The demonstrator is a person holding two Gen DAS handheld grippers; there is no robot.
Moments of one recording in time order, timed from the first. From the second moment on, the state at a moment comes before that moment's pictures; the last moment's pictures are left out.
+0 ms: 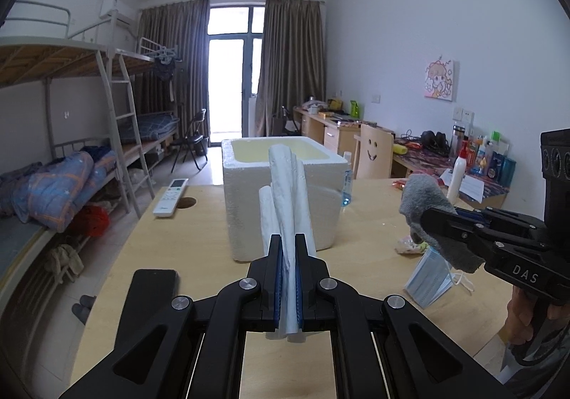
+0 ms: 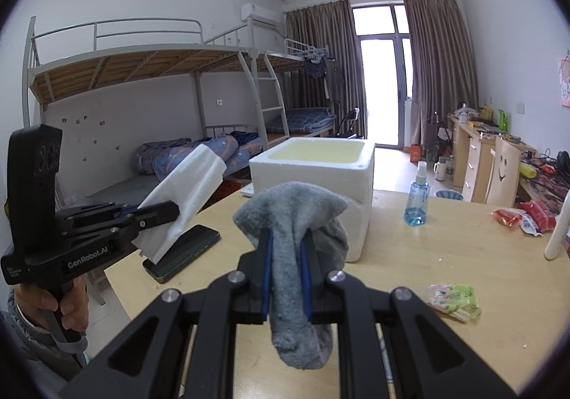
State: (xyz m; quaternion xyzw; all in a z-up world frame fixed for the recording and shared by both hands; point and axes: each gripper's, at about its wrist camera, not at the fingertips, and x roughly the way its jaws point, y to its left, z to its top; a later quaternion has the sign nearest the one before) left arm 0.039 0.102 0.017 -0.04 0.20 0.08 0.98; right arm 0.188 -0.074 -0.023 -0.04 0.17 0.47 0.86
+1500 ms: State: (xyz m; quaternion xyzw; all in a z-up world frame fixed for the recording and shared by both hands) left arm 0.176 0.158 0.078 -0.03 0.20 0.06 0.98; right arm 0.278 0.011 0.036 -0.07 0.16 0.46 0.87
